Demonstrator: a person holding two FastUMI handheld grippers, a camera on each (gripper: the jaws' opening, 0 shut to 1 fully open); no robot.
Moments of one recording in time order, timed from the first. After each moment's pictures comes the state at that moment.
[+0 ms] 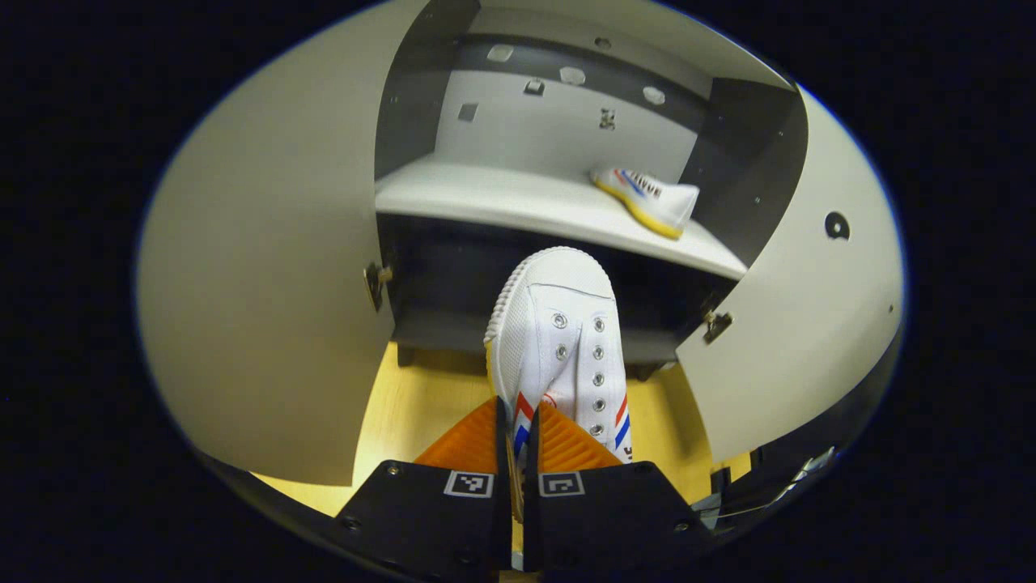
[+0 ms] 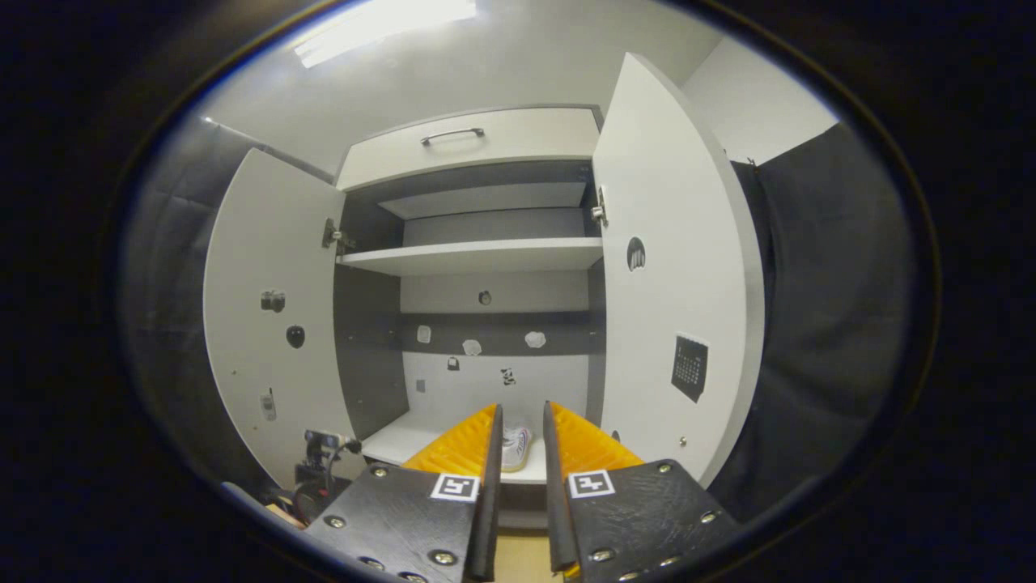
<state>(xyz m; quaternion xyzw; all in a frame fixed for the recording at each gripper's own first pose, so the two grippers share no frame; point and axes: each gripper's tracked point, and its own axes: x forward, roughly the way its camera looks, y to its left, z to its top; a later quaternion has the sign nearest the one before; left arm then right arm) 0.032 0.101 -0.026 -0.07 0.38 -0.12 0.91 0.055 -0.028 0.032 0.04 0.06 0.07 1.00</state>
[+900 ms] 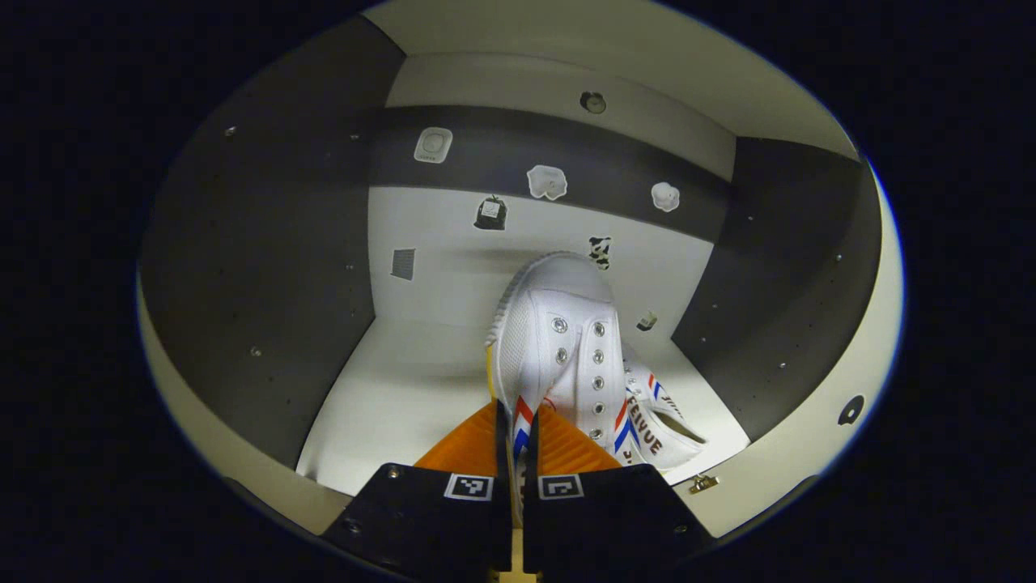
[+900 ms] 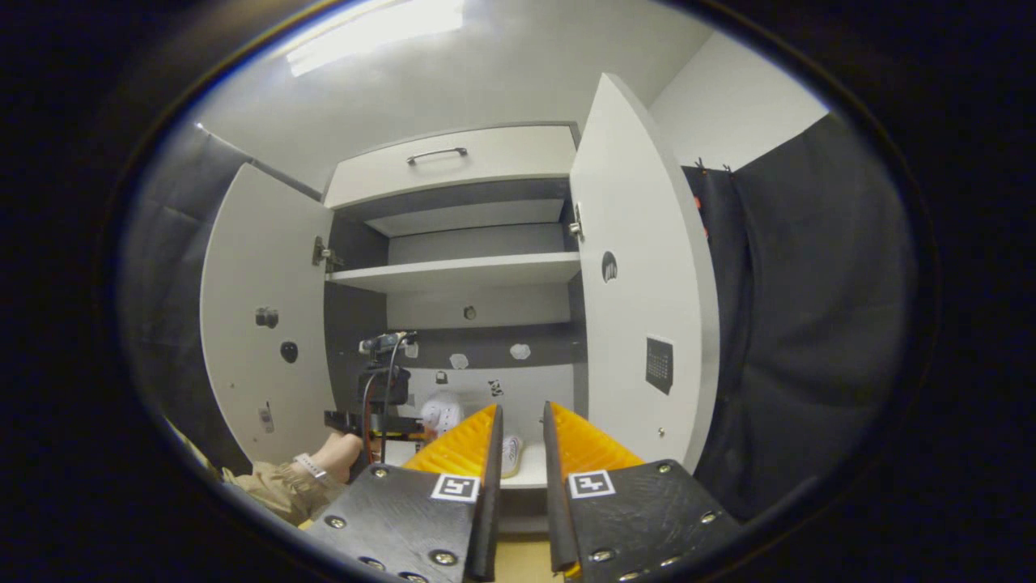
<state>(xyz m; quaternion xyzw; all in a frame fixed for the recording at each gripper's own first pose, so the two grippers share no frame) 0.030 0.102 -0.015 -0.06 0.30 -0.14 0.94 0.035 -0.041 0.037 0.05 0.04 0.02 1.00</state>
